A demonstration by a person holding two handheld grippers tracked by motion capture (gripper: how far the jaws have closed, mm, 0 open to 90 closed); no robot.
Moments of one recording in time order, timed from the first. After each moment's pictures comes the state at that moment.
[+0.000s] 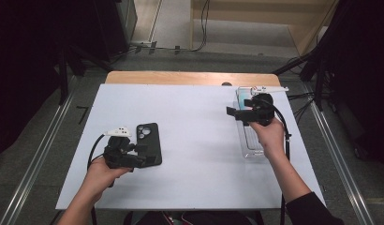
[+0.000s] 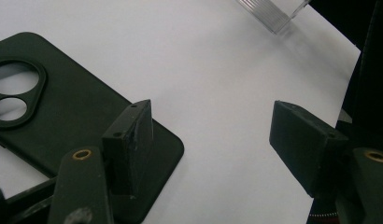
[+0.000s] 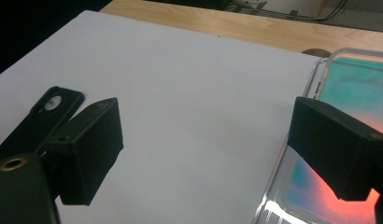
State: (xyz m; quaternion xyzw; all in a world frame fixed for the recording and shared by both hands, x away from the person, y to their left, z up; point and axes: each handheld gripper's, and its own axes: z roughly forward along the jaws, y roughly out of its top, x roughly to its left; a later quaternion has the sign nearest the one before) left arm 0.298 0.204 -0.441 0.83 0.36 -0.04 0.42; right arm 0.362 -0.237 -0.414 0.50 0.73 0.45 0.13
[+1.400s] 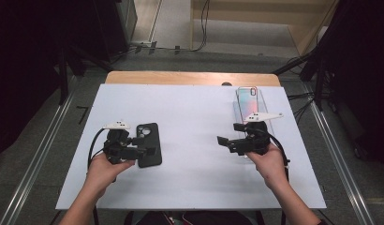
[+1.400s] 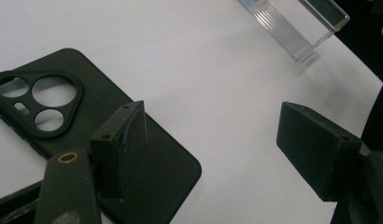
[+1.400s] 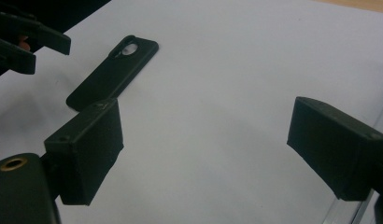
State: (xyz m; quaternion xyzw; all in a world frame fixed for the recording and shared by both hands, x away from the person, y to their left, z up) left arm 0.311 0.201 -0.433 0.81 0.41 -0.02 0.43; right arm 0.288 -0.207 -0.424 0.44 0.77 0.45 0.08
